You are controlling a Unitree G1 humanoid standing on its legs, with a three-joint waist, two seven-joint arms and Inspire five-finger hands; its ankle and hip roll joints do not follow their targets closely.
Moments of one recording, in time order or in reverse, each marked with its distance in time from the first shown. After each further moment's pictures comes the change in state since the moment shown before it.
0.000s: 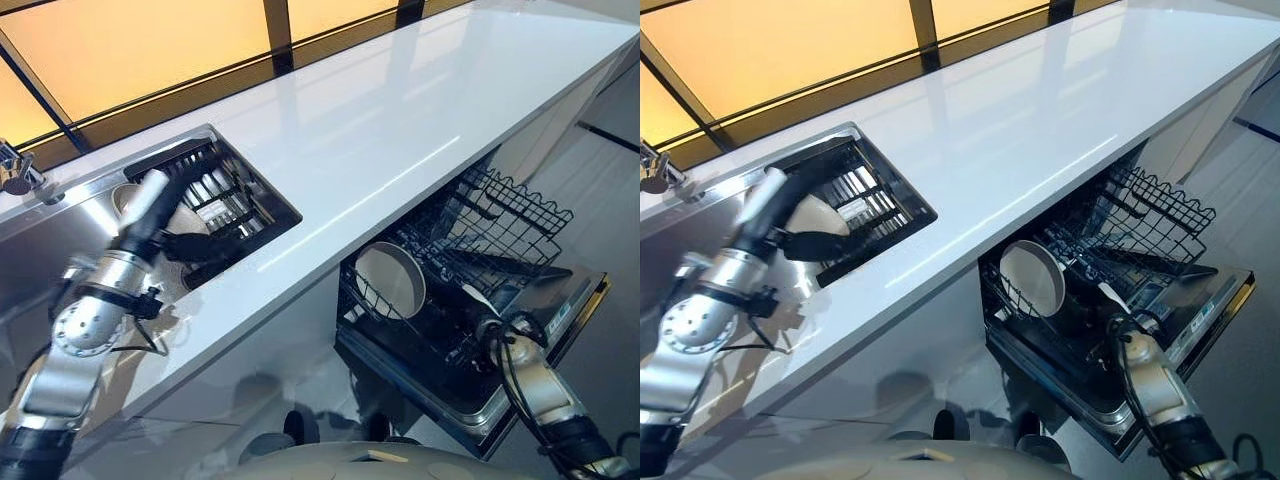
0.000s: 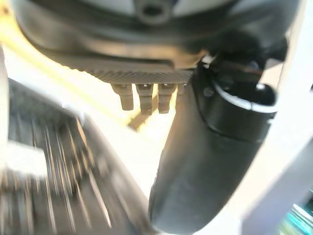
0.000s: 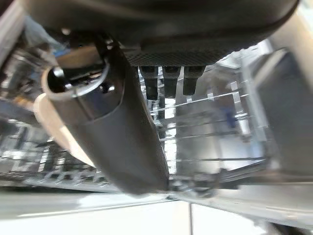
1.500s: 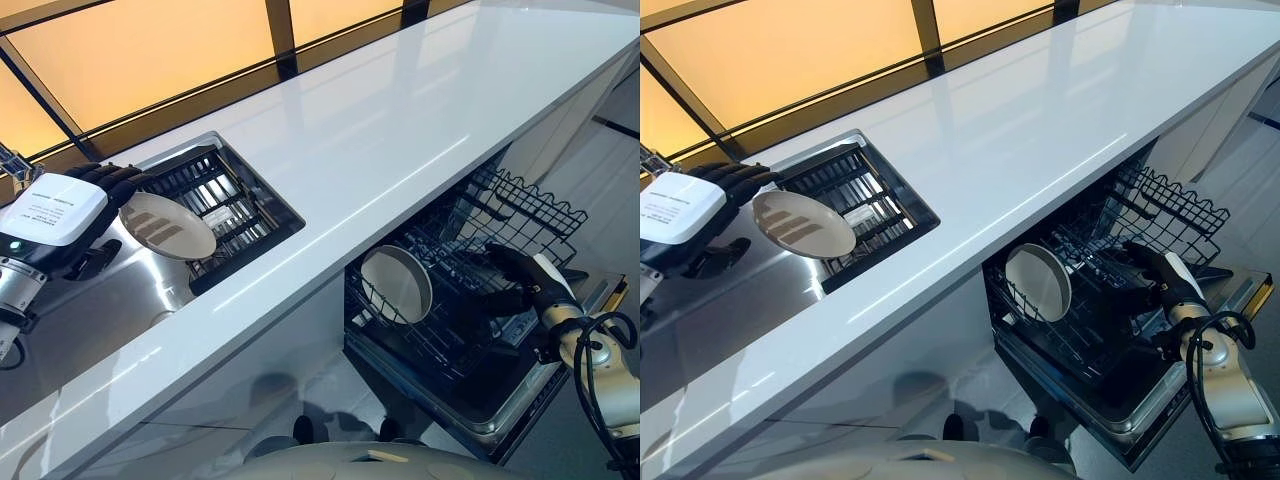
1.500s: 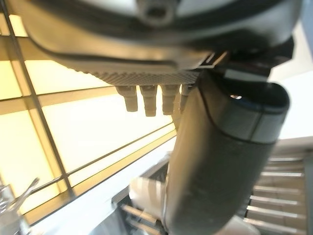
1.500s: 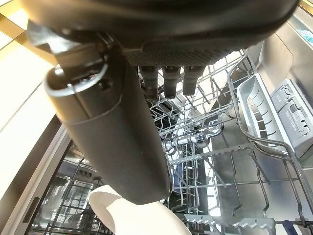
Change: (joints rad) left arm 0.273 0.428 0.150 0.312 0.574 -0.154 0.187; right arm 0.077 -0.190 -0.191 -0.091 0.176 -0.214 -0.097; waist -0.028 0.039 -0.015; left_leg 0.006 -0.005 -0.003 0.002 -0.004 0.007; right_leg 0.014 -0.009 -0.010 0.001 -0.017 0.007
